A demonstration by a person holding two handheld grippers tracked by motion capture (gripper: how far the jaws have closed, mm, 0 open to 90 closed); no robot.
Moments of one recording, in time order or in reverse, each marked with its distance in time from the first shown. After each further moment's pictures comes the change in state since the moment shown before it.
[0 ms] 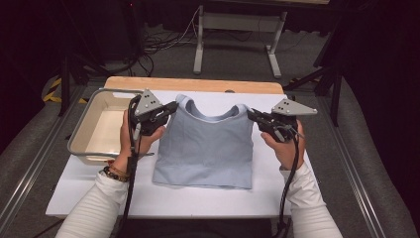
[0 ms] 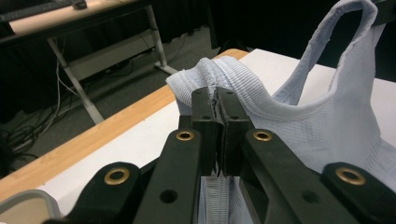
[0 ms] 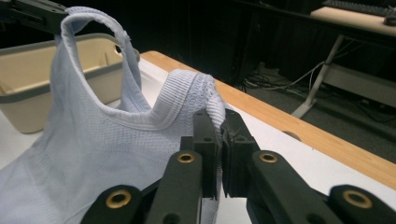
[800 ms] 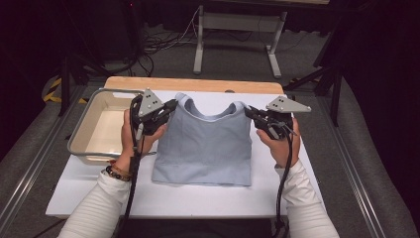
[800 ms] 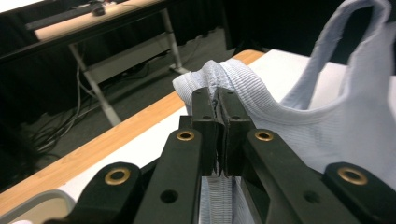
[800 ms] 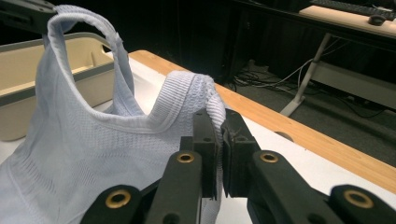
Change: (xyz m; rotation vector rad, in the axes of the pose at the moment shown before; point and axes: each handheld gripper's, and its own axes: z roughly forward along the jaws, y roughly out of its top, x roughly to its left) left arm 0.003 -0.001 0.010 0.009 0.077 0.018; right arm 0.006 0.007 0.012 0.012 -0.050 0.001
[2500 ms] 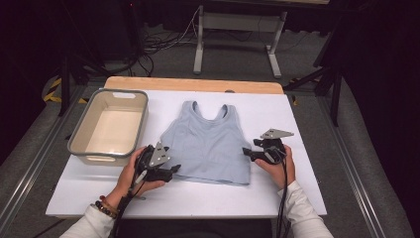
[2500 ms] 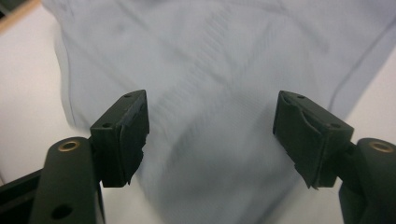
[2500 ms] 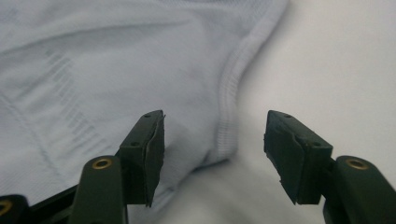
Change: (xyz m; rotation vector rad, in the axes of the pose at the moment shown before) left arm -0.048 -0.134 -0.003 0.318 -0.195 0.135; right arm -0.022 -0.136 0.038 0.323 0.049 0.117
